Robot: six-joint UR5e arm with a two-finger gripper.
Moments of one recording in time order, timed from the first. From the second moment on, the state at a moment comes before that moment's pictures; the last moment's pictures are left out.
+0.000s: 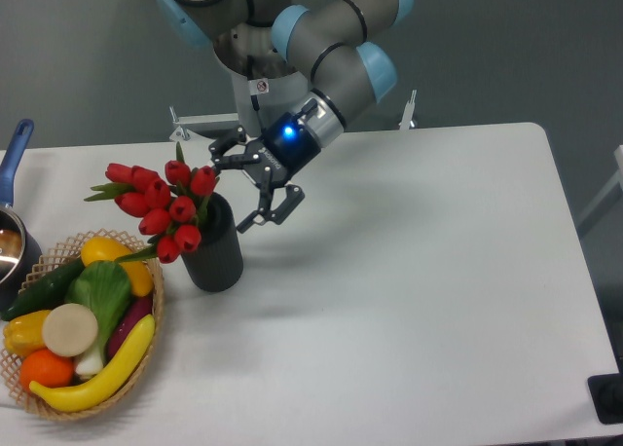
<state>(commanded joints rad) 2.76 -1.61 -2.27 -0.78 0.27 1.46</state>
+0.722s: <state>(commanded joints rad) 2.99 -1.59 -2.15 -0.78 0.24 1.45</state>
